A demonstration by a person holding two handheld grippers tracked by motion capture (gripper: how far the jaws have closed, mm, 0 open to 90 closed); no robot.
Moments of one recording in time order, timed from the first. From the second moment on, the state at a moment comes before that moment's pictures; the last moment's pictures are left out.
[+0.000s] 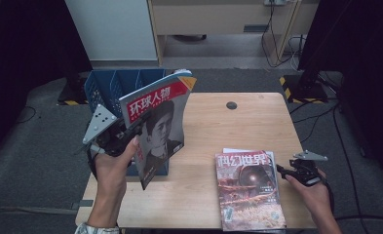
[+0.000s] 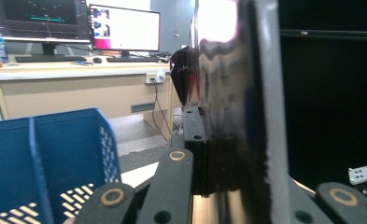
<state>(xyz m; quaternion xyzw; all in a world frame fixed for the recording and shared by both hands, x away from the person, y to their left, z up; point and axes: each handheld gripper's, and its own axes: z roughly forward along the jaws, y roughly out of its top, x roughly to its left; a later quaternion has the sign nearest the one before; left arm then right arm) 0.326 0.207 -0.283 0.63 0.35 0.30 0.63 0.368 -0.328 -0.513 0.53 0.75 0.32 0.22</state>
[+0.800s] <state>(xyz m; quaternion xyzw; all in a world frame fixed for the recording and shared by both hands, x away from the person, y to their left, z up) 0.310 0.253 -0.287 0.61 0.37 0.31 0.63 0.368 -0.327 -0.514 0.54 0.75 0.32 0.22</state>
